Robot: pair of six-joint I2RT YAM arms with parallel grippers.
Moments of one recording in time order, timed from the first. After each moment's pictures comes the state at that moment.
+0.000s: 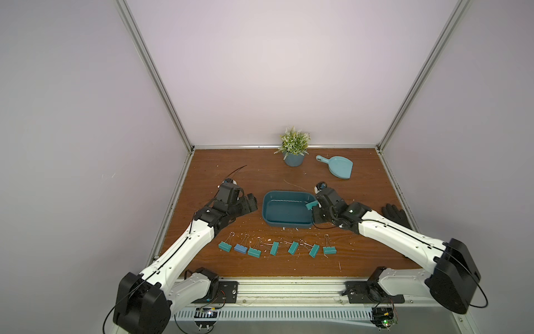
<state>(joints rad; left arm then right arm) -0.39 1.10 0.77 -0.47 0.00 -0.66 0.73 1.22 0.83 -0.60 0.27 0.56</state>
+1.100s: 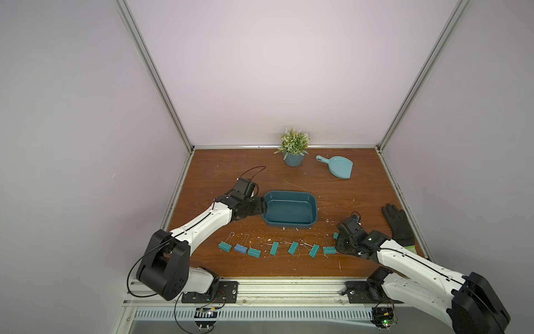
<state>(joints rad) -0.45 1.43 0.90 -0.46 0.14 -0.56 0.65 0.98 0.43 -0.68 0.25 0.91</state>
